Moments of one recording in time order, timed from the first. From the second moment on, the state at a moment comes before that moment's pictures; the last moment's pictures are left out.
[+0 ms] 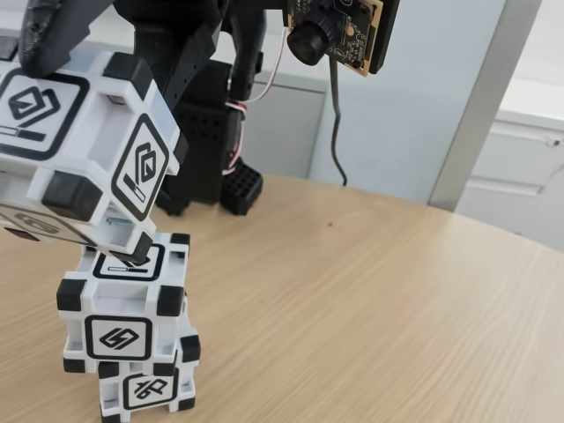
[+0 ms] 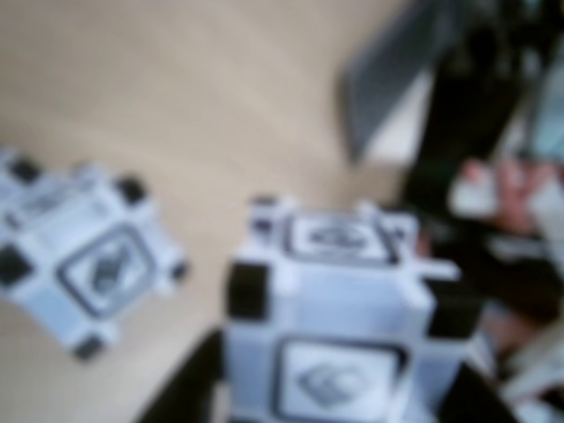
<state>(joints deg) 34.5 131.8 115.2 52.5 9.4</state>
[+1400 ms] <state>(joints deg) 33.6 102.4 75.5 98.1 -2.5</state>
